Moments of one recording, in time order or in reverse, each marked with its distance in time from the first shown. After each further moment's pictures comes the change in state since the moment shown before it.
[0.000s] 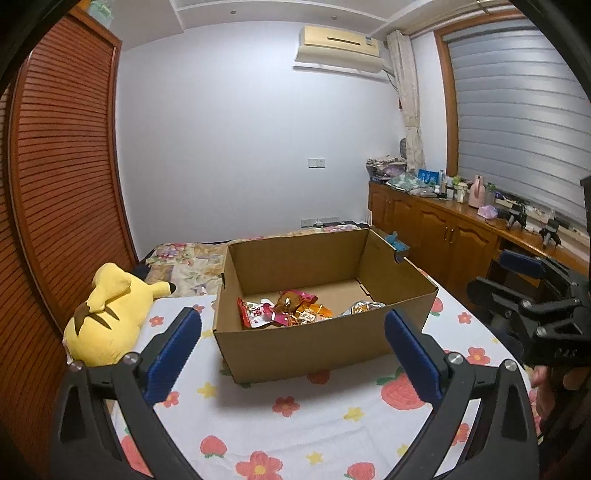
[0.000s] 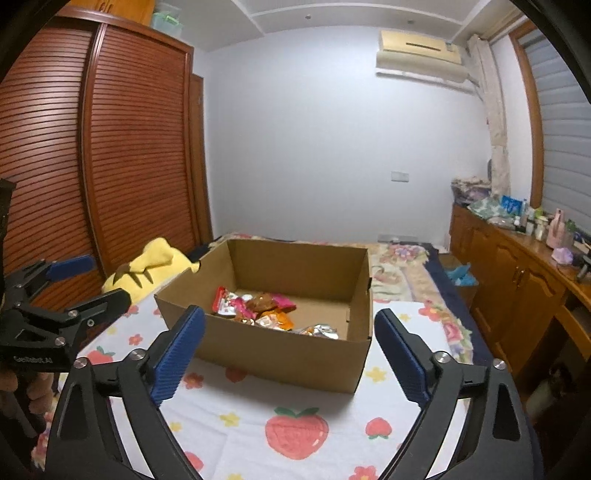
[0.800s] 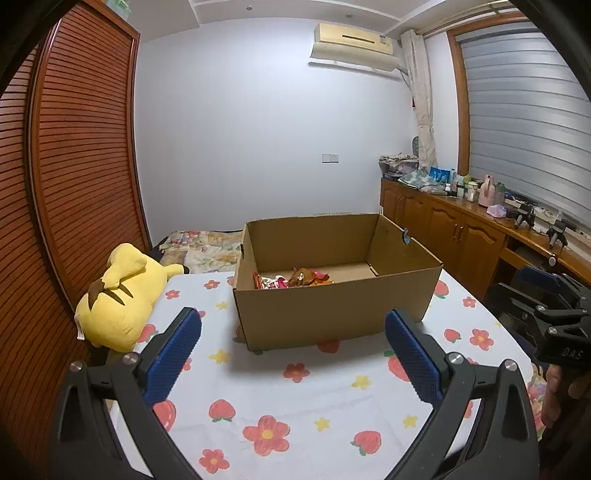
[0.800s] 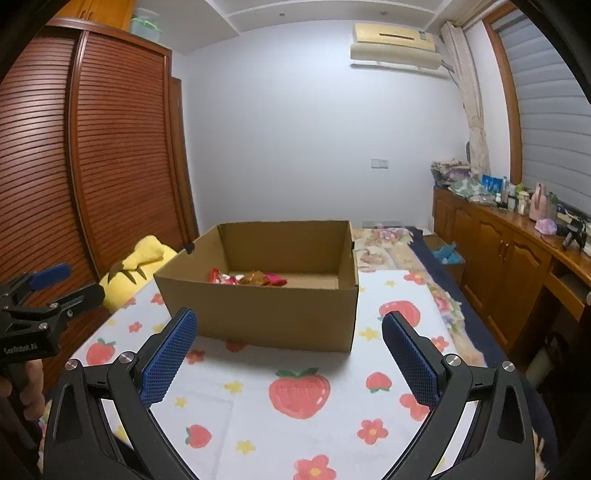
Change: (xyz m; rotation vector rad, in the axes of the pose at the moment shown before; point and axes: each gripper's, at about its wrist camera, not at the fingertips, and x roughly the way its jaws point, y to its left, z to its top) left arm -0.026 0.004 -0.034 -0.030 0.018 0.044; right arm -0.029 0.002 -0.037 0.073 0.019 -0.058
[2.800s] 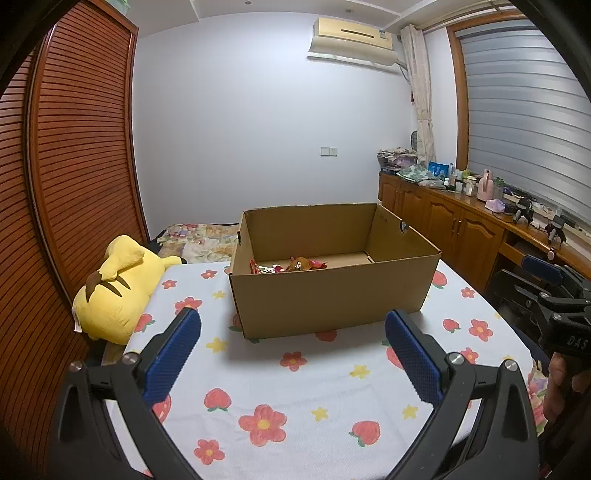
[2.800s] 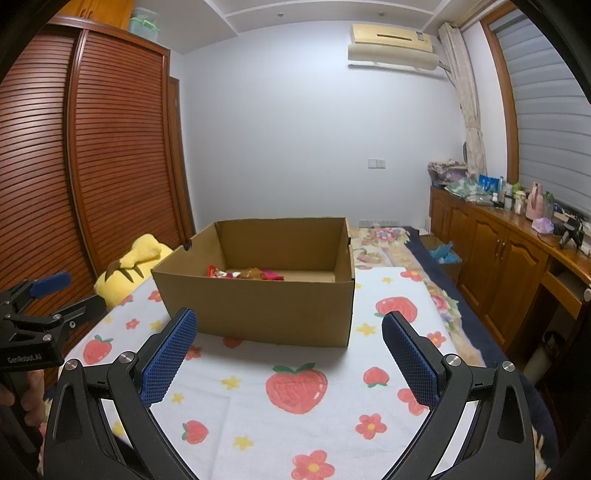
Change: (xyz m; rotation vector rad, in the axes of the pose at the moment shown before) left arm 0.000 -0.002 -0.012 0.002 0.019 -0.008; right arm -0.003 0.004 -0.002 -0.004 -0.005 -0.013
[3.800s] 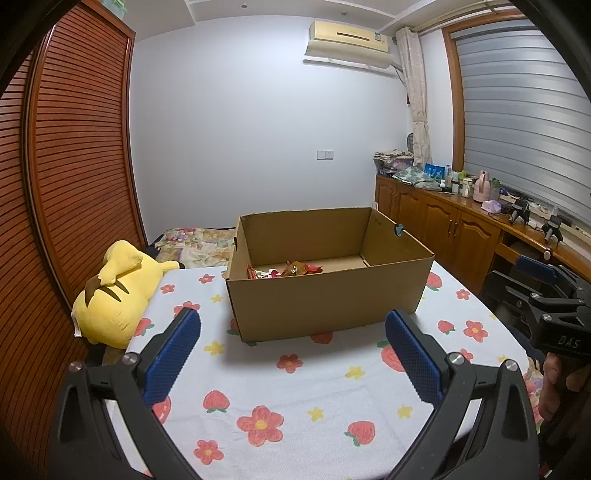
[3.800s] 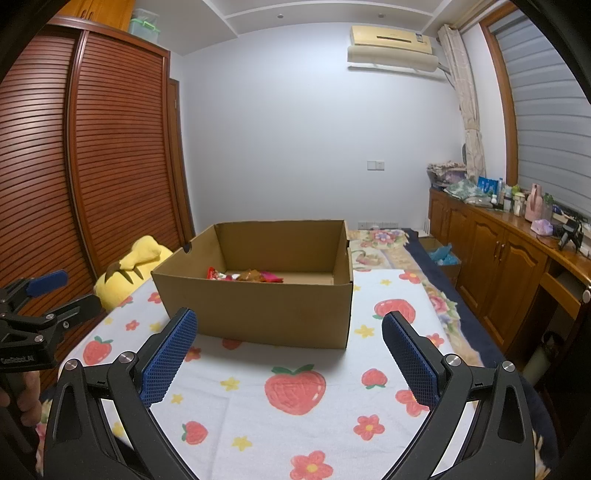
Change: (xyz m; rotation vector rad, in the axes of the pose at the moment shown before) left arm -0.006 -0.003 0.002 0.008 -0.010 -0.010; right arm 0.000 0.000 -0.001 0.002 -0.002 -0.001
